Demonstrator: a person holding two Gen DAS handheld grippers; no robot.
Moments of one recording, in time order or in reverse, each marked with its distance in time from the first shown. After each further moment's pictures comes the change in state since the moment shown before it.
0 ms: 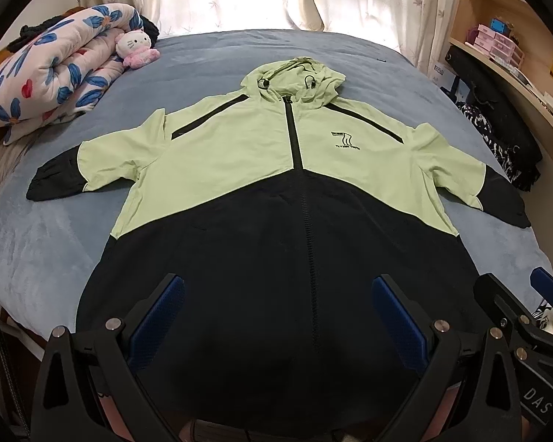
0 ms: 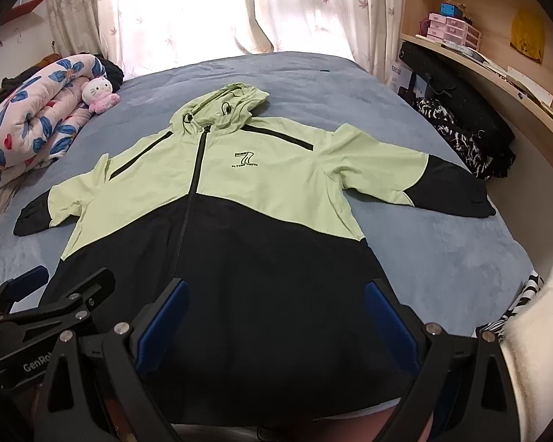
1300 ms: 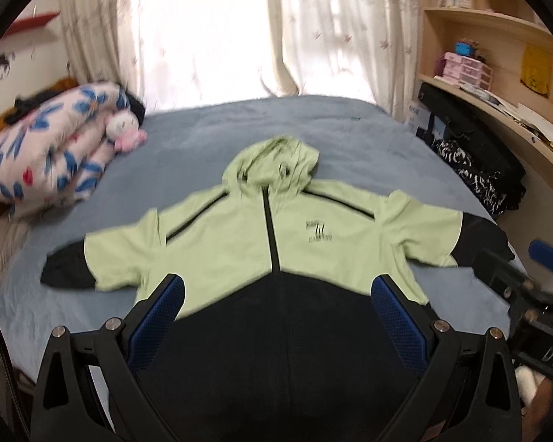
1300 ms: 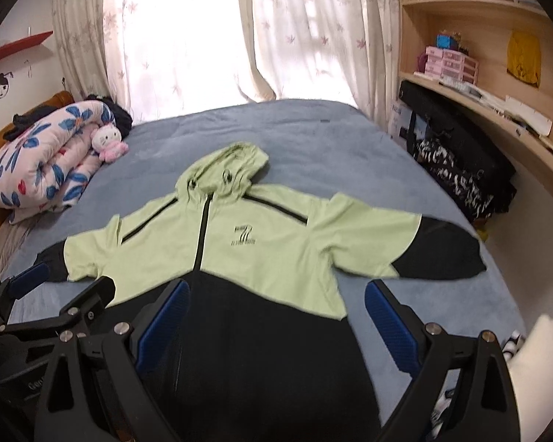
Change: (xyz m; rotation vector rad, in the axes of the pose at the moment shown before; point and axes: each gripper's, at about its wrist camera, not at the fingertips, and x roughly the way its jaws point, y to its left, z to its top) left arm -0.077 -0.049 0.085 0.133 -0.260 0.005; right arm -0.054 -0.035 0.092 0.017 -0.173 0.038
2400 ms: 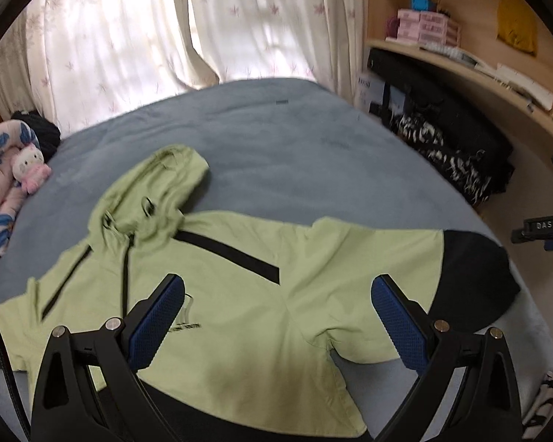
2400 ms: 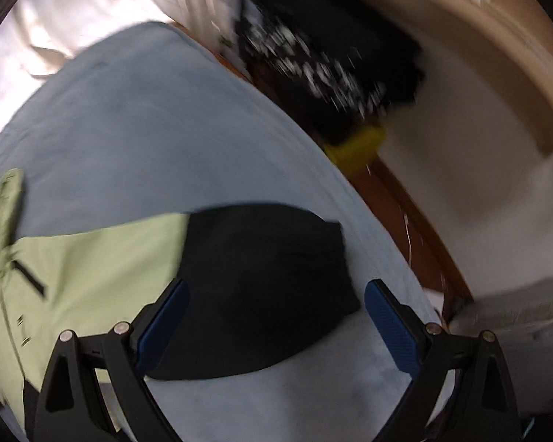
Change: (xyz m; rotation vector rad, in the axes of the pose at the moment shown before) left arm 0.232 -0.205 0.079 0.116 0.097 -0.134; right arm 0.263 -0.394 0.046 0.392 0.523 -0.399
